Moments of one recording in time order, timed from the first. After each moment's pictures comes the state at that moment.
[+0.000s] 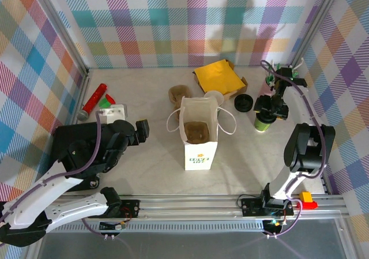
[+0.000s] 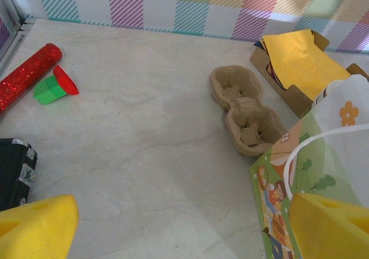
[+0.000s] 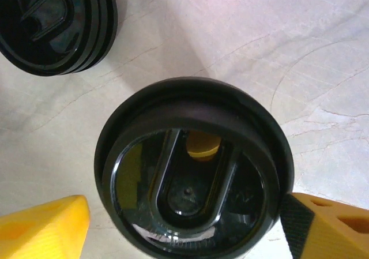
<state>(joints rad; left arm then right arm) -0.92 0.84 1.15 -1.00 -0.72 -0.66 -0.10 1.72 1.48 -1.09 -0.02 0.22</state>
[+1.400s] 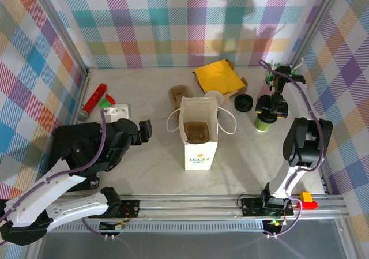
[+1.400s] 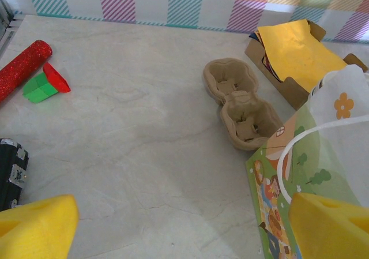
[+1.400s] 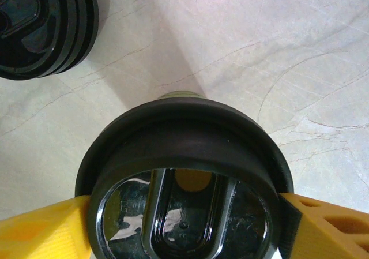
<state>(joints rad) -0.91 0.86 1.15 -0.99 -0.69 -0.65 -0.10 1.80 1.55 -1.14 0.02 0.17</state>
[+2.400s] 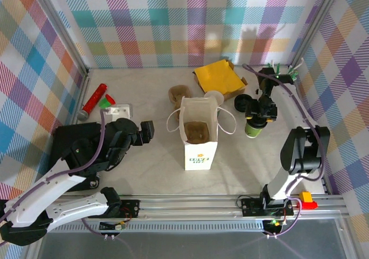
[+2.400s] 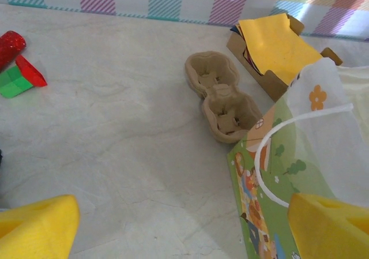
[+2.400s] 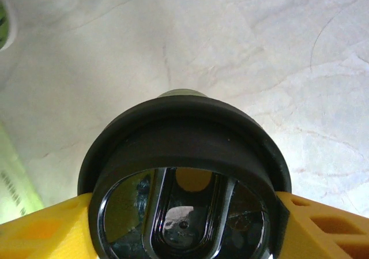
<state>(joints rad) -0.91 0.86 1.15 -0.97 -0.59 -0.65 0.14 1.63 1.55 -1.35 0.05 0.25</state>
